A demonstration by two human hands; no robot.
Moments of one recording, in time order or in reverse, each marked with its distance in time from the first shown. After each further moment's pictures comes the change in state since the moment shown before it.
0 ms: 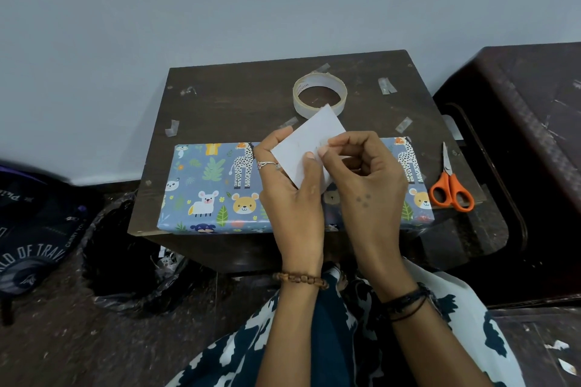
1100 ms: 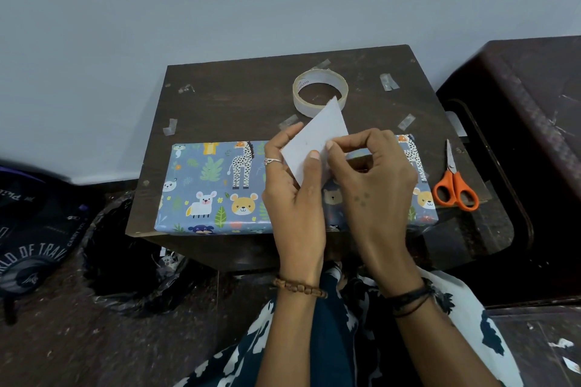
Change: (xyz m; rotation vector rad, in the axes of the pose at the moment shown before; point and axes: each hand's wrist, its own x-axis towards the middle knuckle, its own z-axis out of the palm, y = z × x) left_hand -0.001 -0.004 -0.003 -0.081 -0.099 -0.042; right_hand 0.008 0.010 -0.001 -0.324 0.056 -0.189
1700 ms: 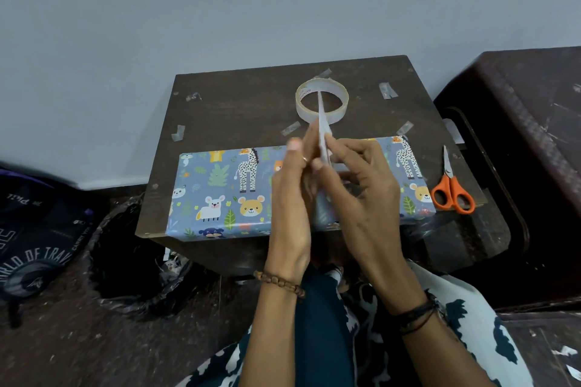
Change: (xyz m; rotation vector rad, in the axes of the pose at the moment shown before) left_hand 0.007 0.017 -0.009 -0.268 -0.174 -0.363; right_hand -0.014 -0.007 -0.005 0.274 -0.194 0.040
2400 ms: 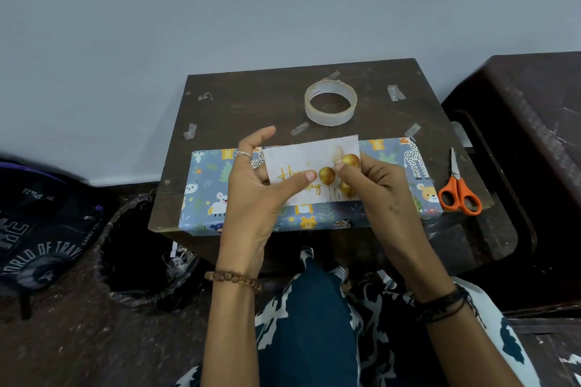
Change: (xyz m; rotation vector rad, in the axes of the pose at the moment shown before) left_hand 0.001 0.035 -0.034 0.415 0.061 0.072; right_hand 0.010 -0.001 -0.014 0.296 -0.219 0.252
